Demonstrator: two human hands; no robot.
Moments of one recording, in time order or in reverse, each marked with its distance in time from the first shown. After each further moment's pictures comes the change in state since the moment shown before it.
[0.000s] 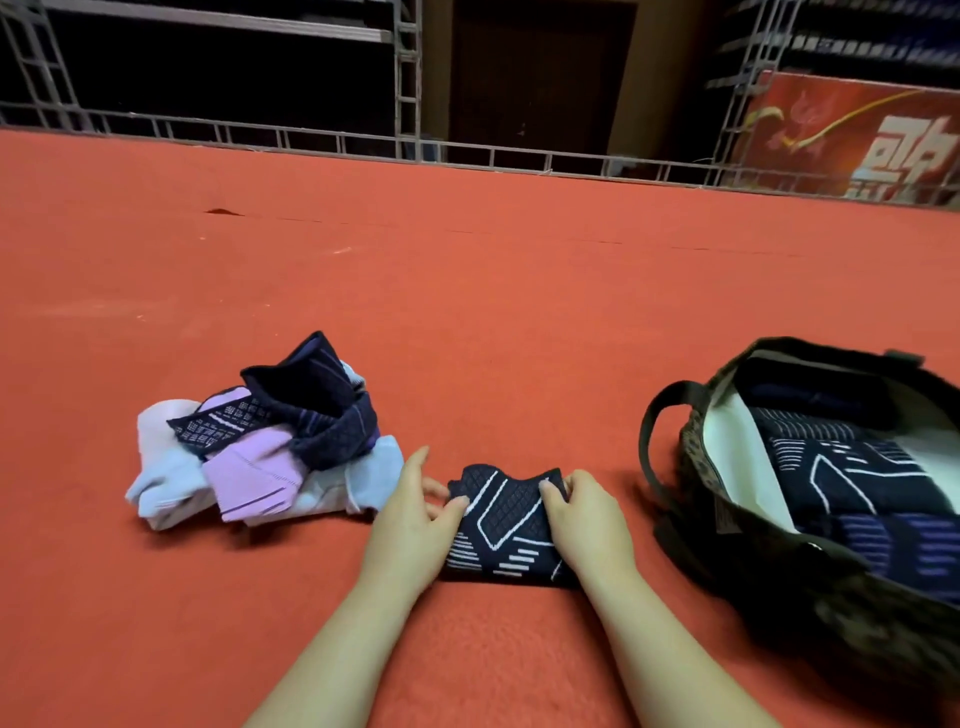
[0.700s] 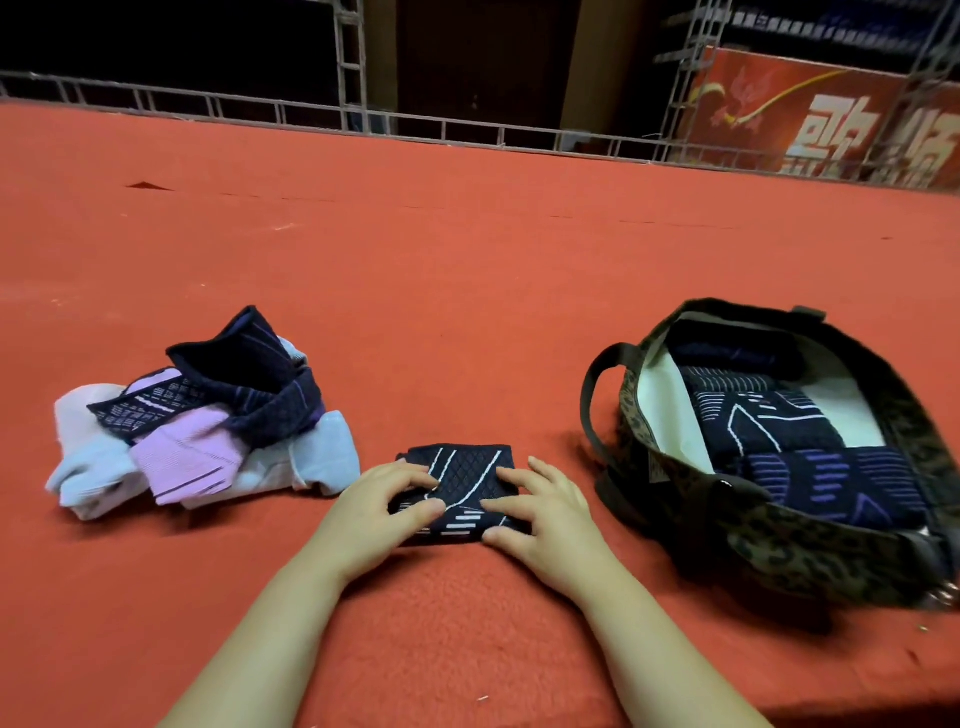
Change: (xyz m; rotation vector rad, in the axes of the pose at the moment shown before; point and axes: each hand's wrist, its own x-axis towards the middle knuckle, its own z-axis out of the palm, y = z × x) left_hand -0.002 -0.010 -0.003 0.155 -0.333 0.268; right_hand -0.034 0.044 -0.023 -0.197 -0.187 -0.509
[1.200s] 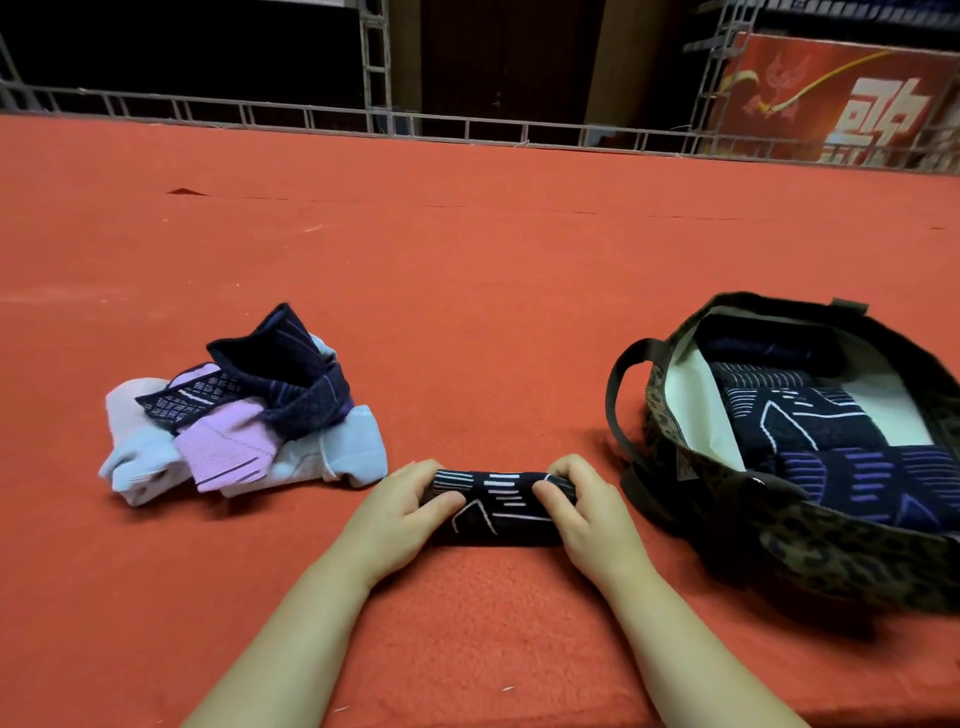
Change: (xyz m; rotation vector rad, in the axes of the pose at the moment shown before) left_hand -0.010 0.008 0.003 -0.059 0.044 0.032; right_hand -0.009 -0.003 -0.004 0.408 0.261 0.074
